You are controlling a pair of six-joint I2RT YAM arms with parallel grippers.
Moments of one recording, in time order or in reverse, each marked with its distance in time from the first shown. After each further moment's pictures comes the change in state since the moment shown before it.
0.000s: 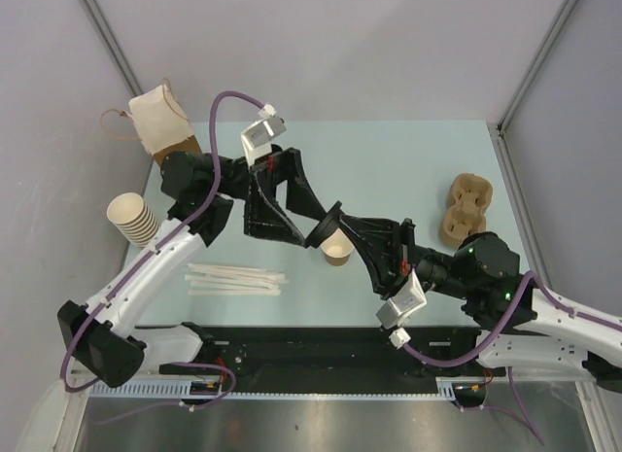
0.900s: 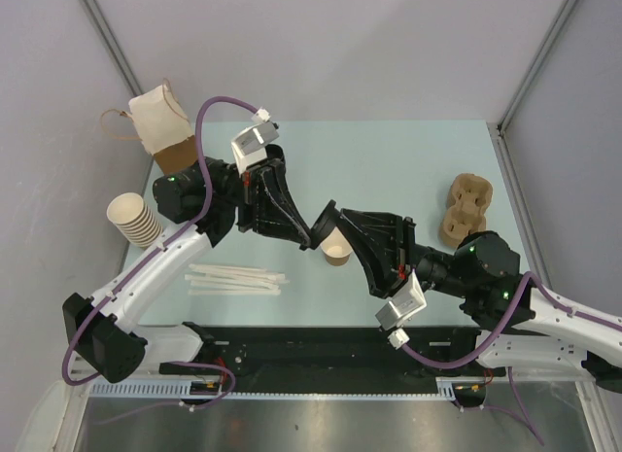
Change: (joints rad) left arm -0.021 0.026 -0.016 0.358 -0.003 -0.264; right arm -0.006 0.007 0.003 0.025 -0.003 -0.031
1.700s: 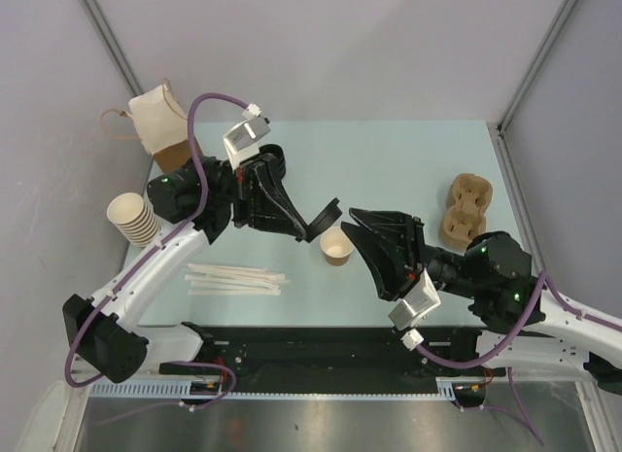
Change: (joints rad) left arm 0.057 0.002 0.000 0.052 -0.002 -0.034; right arm -0.003 -0.032 0.016 -0.046 -0.019 0.082
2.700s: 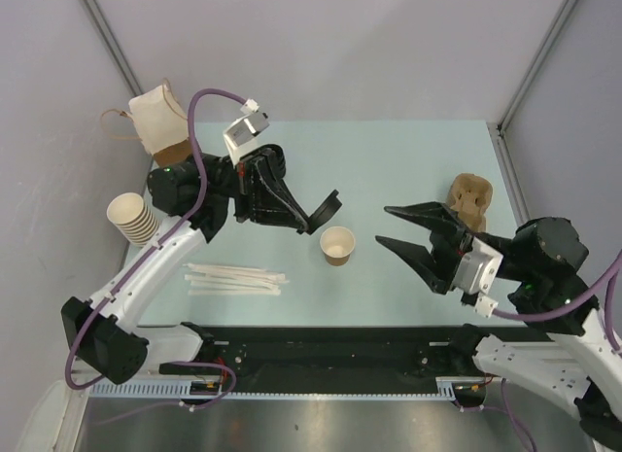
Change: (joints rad) left arm 0.023 -0.007 0.008 -0.147 -0.001 0.136; right arm -0.491 -0.083 0.148 -0.330 -0.505 0.525
